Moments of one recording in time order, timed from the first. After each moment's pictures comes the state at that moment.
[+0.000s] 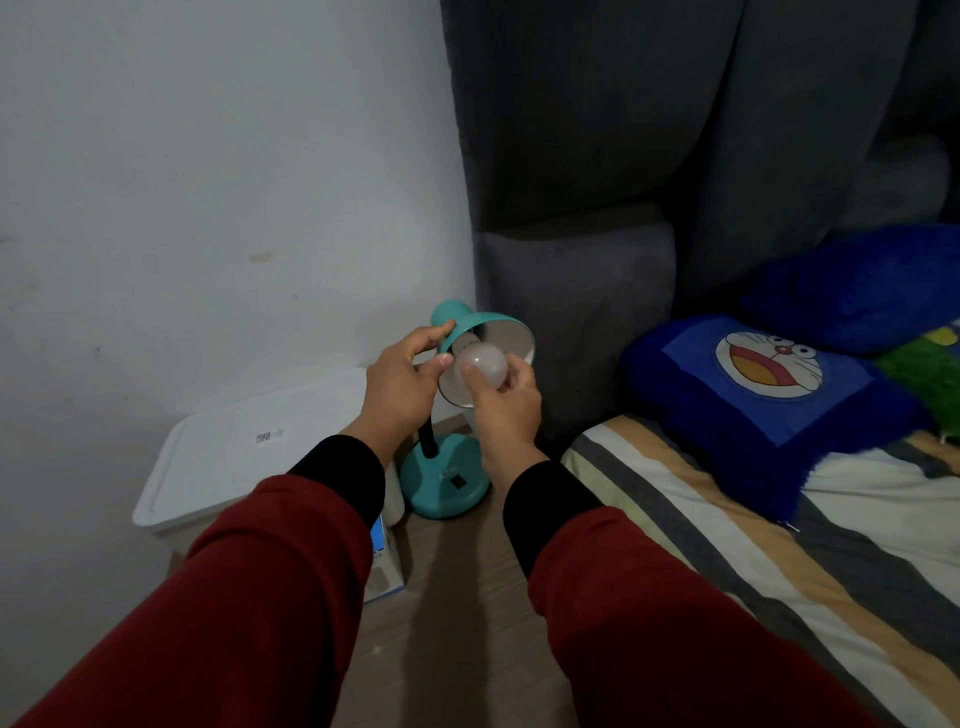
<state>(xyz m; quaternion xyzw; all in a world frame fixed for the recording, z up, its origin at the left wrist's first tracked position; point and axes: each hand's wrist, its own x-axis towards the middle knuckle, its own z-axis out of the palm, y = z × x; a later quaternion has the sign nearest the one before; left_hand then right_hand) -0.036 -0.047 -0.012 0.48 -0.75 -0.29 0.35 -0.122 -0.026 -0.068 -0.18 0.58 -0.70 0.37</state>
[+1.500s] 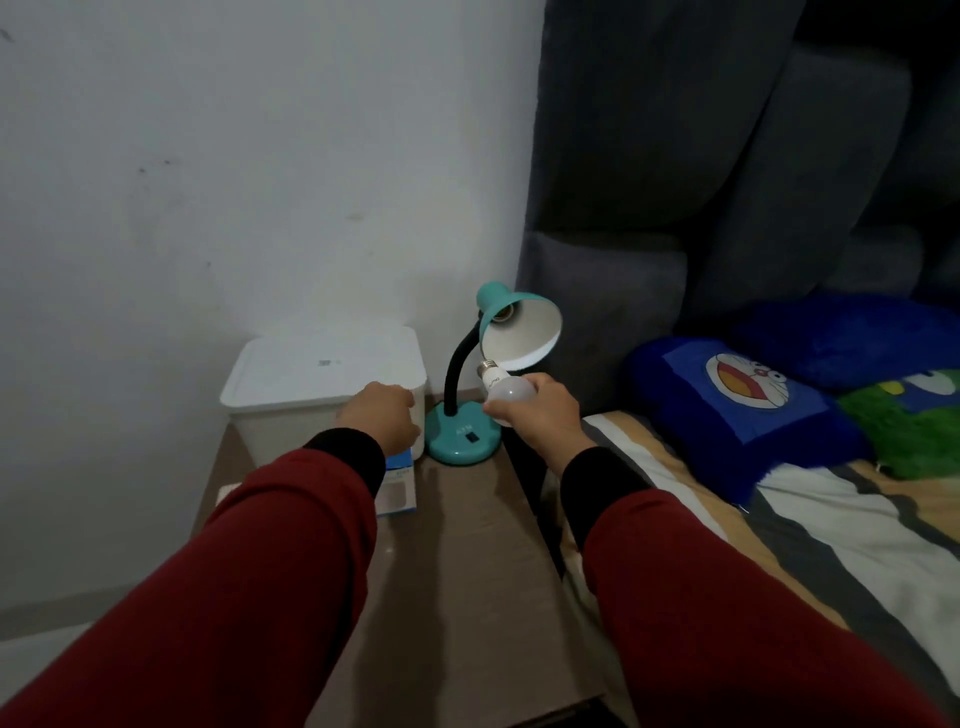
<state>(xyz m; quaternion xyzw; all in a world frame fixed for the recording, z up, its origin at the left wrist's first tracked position) 0.060 0.017 -0.042 0.61 -0.79 -0.10 0.00 -0.111 0.077 -0.035 -0.45 0.76 -0.38 0.27</state>
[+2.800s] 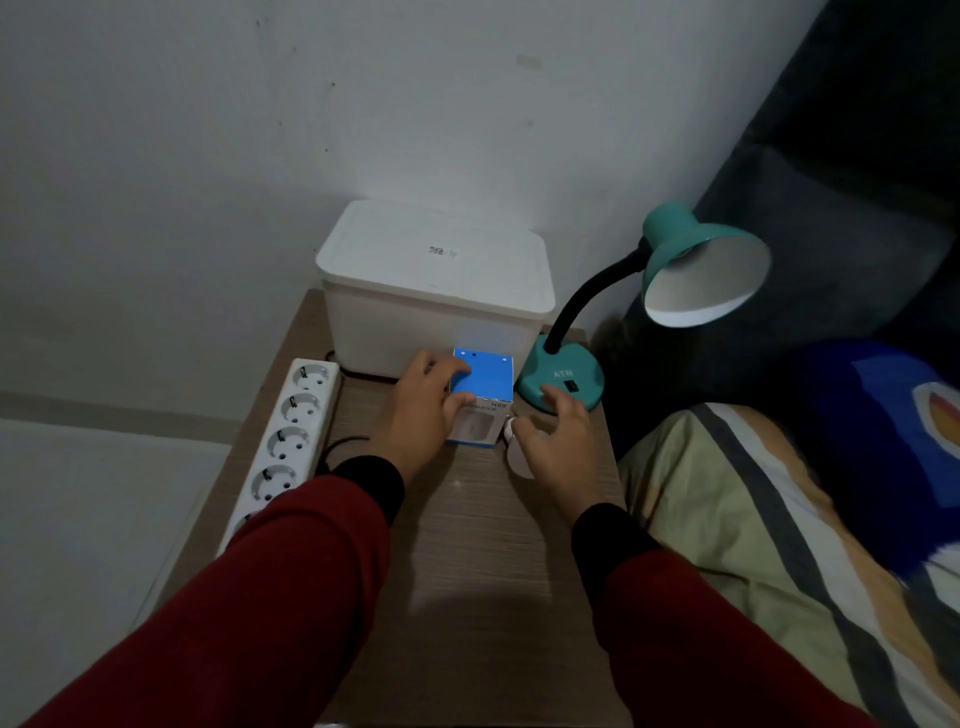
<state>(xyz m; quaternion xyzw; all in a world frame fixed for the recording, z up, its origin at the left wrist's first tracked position) 0.119 0.017 -0.174 0.60 -0.69 -0.20 0.34 -0.032 0.052 -0.164 -0.53 0.72 -0.35 0.28</state>
